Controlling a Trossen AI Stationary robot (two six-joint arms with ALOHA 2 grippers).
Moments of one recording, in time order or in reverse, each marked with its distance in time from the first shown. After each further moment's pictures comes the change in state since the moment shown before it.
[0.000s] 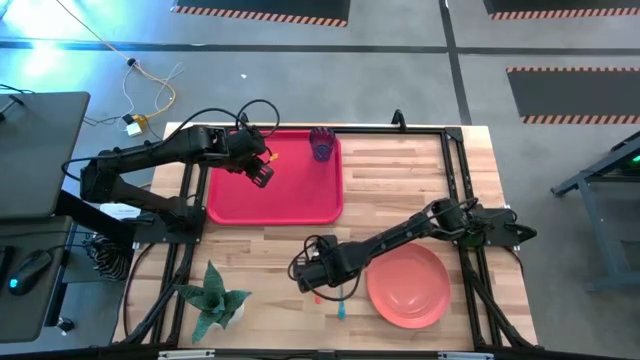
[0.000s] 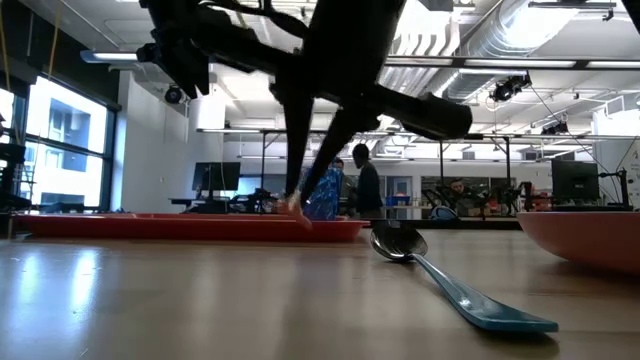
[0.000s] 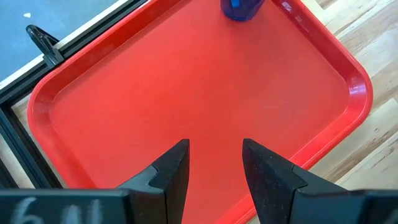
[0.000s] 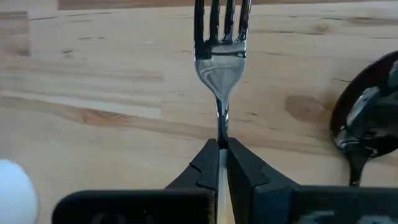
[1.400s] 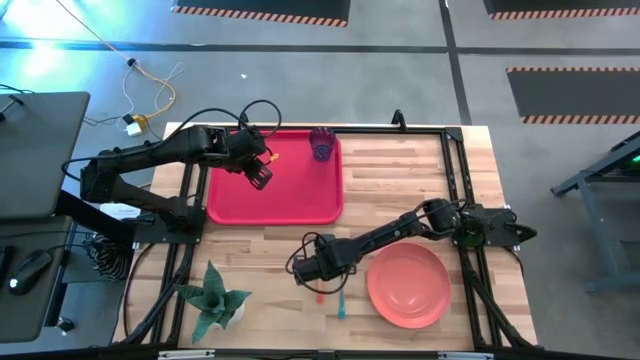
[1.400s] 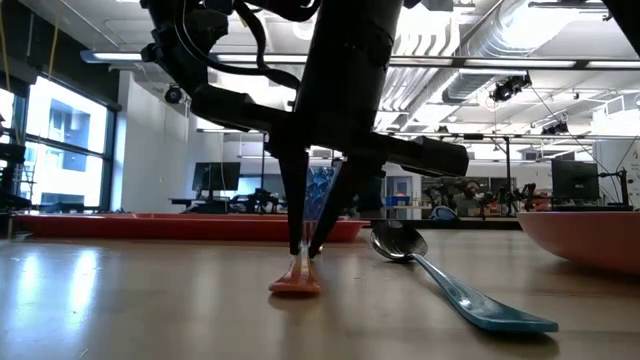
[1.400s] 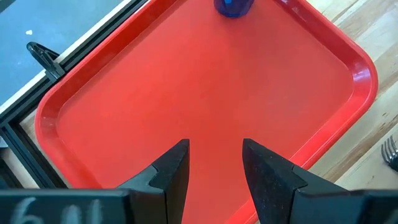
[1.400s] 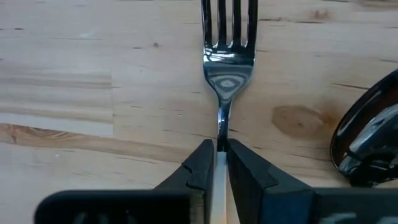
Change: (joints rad) left arm 0.000 0.000 0.000 0.000 0.002 0.094; right arm -0.047 0.068 -0.001 0.002 -0.116 -0.011
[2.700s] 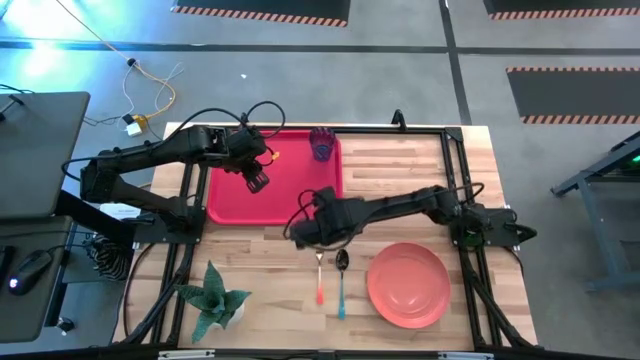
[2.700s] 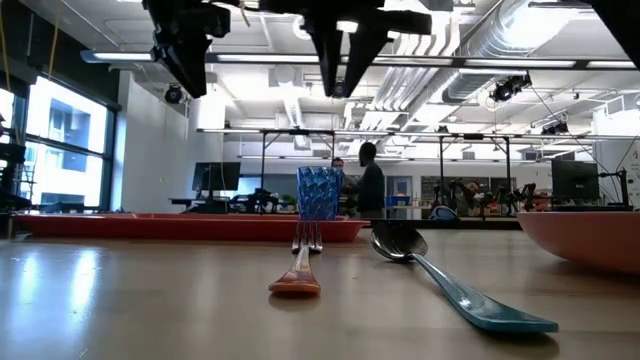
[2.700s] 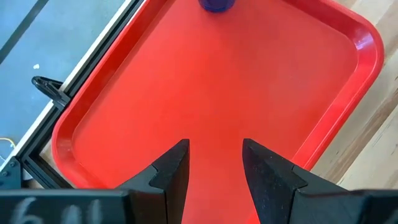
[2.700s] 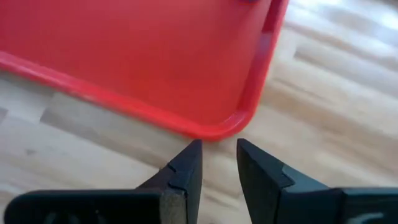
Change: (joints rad) left arm 0.000 0.000 0.000 0.000 0.008 0.194; right arm -0.109 -0.057 0.464 -0.691 0.370 -0.450
